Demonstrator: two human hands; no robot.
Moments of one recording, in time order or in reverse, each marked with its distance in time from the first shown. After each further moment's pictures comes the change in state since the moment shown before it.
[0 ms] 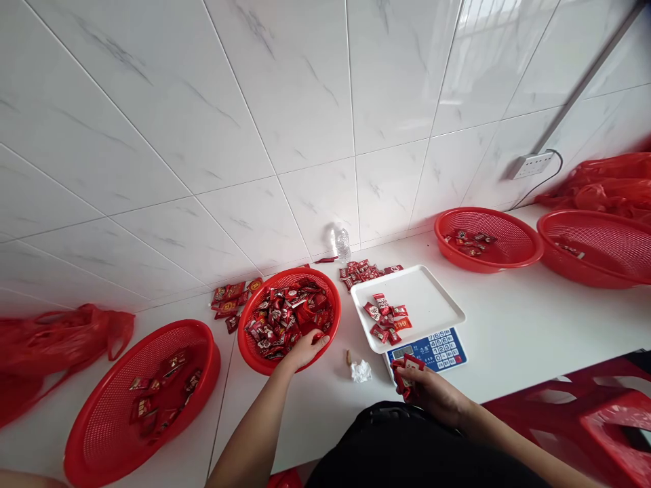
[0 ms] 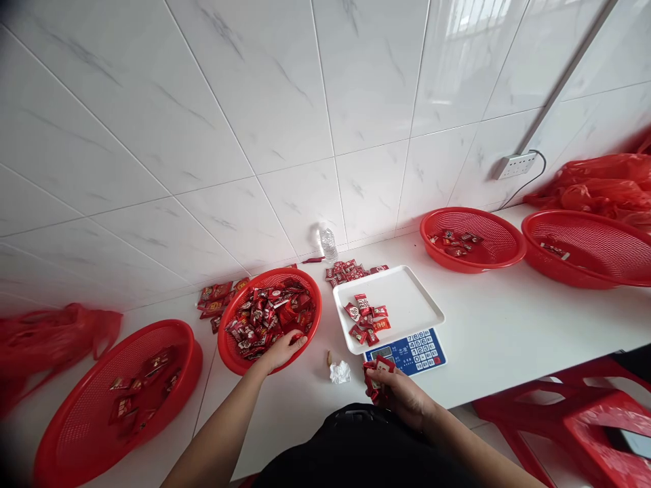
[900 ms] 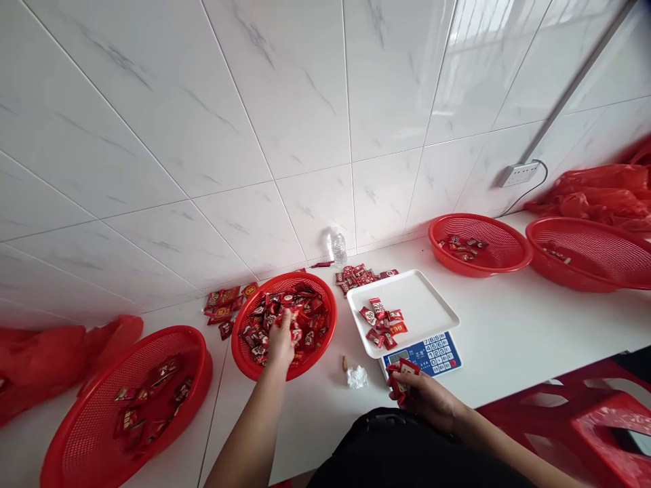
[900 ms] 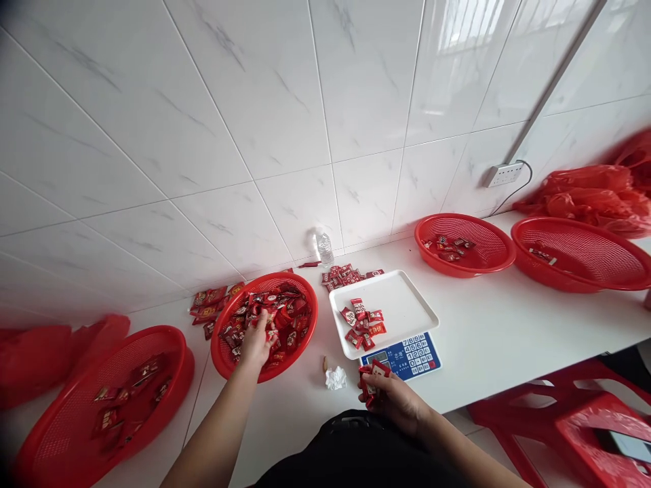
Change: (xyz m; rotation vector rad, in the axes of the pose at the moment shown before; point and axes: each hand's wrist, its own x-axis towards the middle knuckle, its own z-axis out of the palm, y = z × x) left_hand 0.006 0.033 -0.028 -0.919 0.679 -0.199; right_hand 0.001 0.001 0.003 0.035 -0.050 -0.016
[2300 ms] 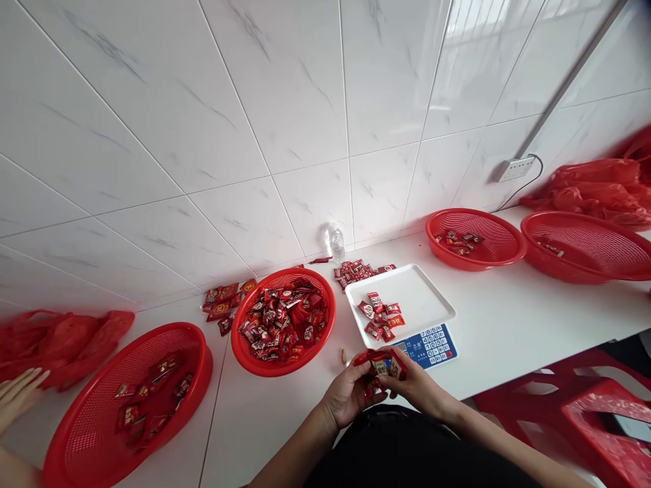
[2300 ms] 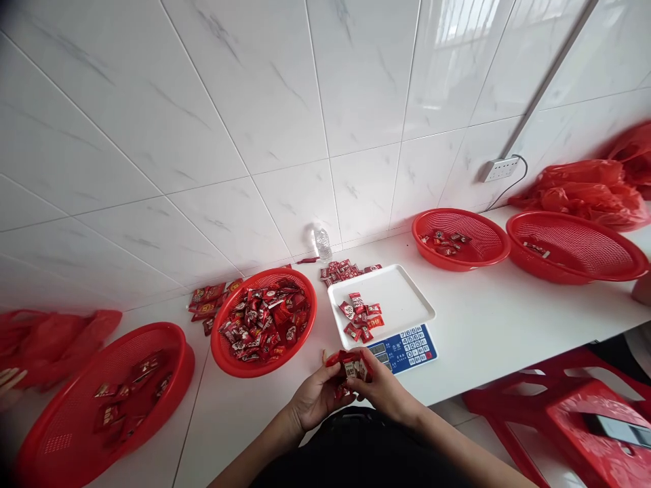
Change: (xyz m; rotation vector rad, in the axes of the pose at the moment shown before) left_hand -0.139 -0.060 0.054 -0.423 -0.854 -0.716; right_hand -0.016 -0.009 0.033 -0.680 -0.069 -0.461
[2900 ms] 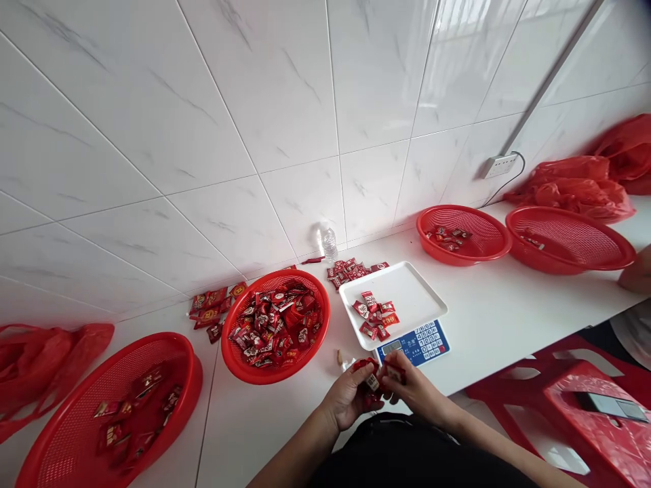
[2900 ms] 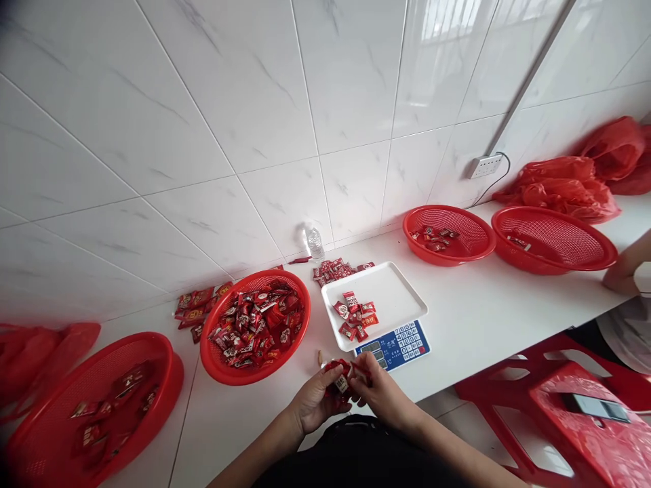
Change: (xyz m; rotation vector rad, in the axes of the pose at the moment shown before) left_hand 0.005 0.002 0.006 0.147 0.103 -0.094; right_hand -0.005 0.011 0.000 -0.092 0.035 0.048
